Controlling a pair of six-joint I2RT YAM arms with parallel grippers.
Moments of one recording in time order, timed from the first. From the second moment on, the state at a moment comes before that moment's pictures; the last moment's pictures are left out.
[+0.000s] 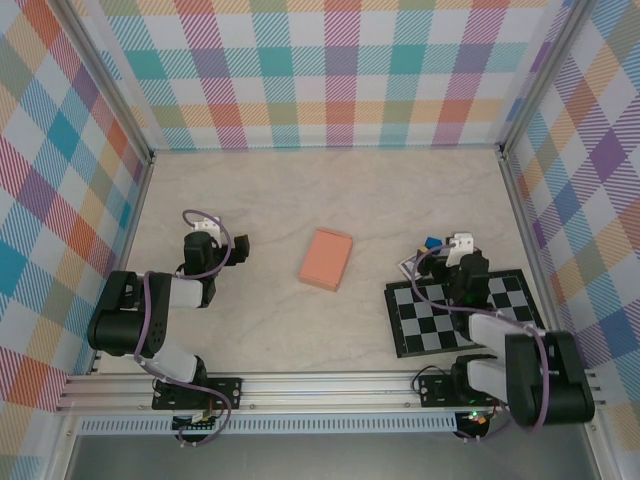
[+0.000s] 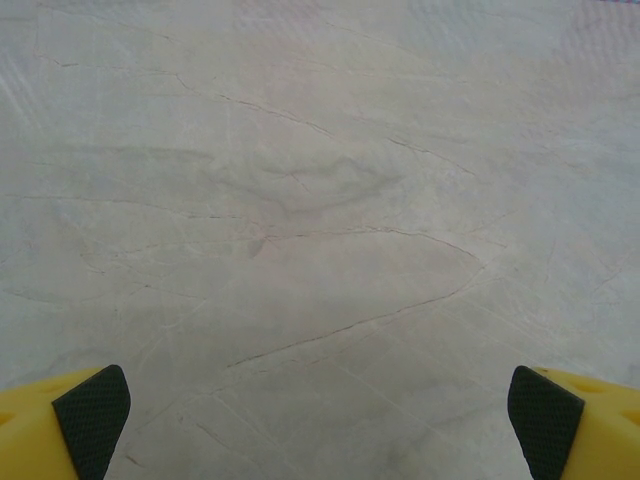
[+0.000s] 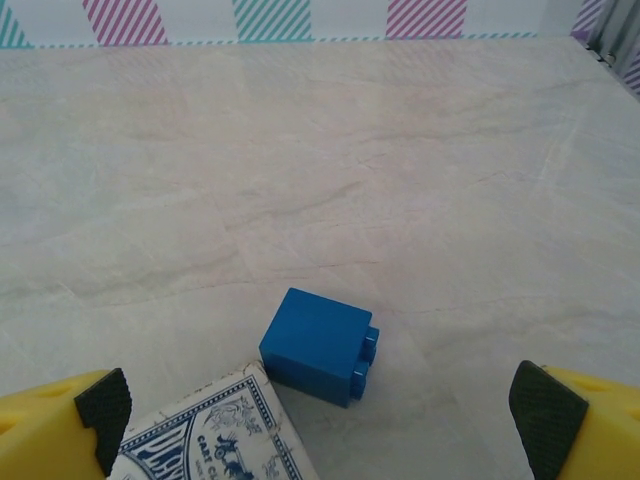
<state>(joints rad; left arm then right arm) -0.05 1.57 0.42 0.68 -0.02 -0.10 0.06 1.21 0.18 0.66 0.00 0.02</state>
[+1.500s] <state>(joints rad) -0.05 1.57 0.42 0.70 0.00 -0.10 0.01 1.53 0.41 0.70 -0.06 0.06</state>
